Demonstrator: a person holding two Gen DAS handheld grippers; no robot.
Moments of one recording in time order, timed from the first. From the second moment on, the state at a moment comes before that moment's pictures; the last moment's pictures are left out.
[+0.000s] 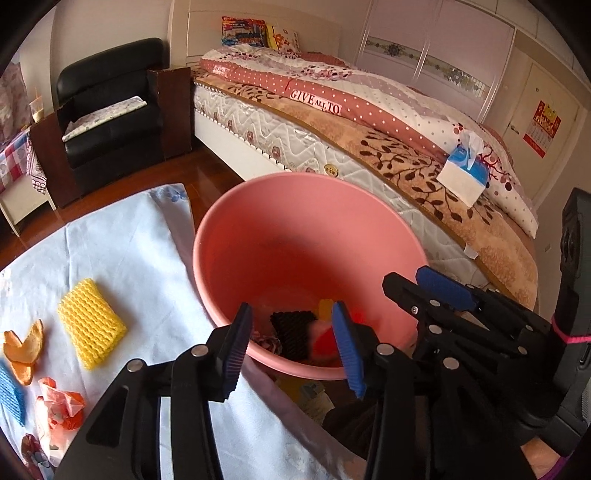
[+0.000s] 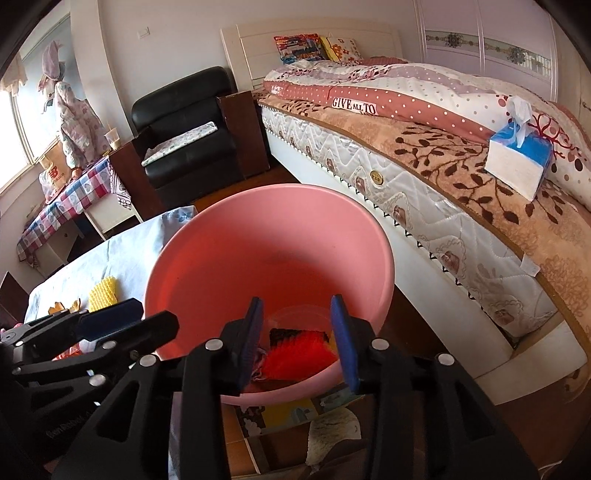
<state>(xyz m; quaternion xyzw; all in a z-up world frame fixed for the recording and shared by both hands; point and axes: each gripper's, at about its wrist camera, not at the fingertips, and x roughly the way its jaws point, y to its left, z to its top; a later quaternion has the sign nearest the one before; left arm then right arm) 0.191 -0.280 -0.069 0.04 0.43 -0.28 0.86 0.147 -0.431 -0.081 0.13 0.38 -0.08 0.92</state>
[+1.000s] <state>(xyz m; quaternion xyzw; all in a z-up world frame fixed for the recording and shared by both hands) 0.129 -0.150 -0.034 0.05 0.40 -0.21 0.89 0.116 -0.345 -0.055 0.12 0.37 0.03 0.92</state>
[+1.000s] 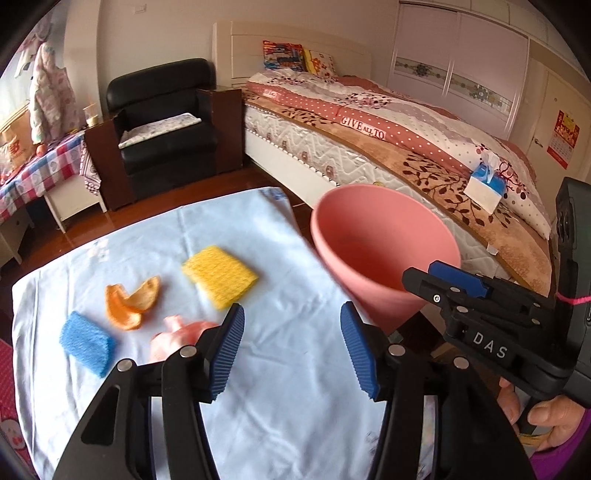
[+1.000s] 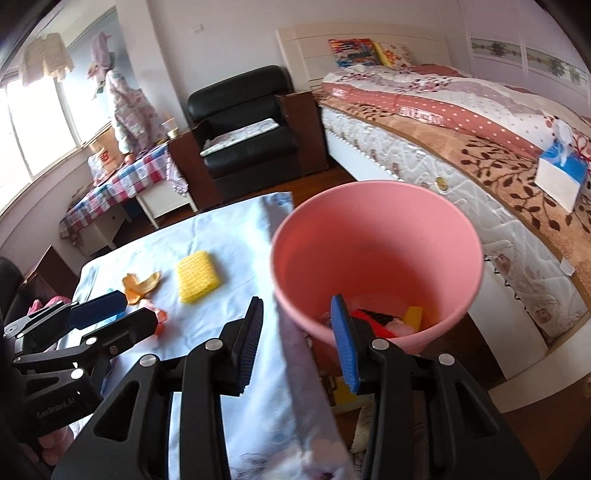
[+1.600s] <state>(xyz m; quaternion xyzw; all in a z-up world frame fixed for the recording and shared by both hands) 0.111 -0.074 -0.043 0.04 0.41 -0.17 0.90 0.110 -0.273 -0.053 0.07 0.38 0.10 0.92</state>
